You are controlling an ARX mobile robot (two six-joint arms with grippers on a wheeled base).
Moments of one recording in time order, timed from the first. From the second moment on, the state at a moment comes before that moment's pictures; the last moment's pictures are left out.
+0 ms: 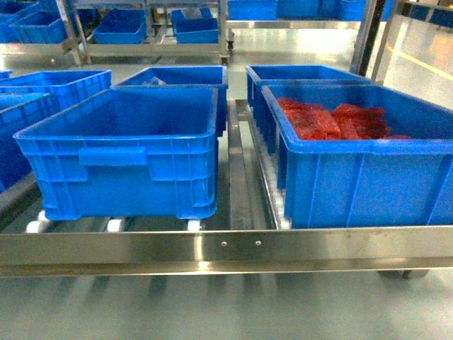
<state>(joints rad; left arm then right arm) -0.39 0.27 0.30 -0.13 -0.62 -0.13 0.00 0.01 0.01 -0.01 0.00 0.00</state>
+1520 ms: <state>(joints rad) -0.39 0.26 0.30 -0.13 -0.62 -0.13 0.00 0.01 0.01 -0.01 0.00 0.00</state>
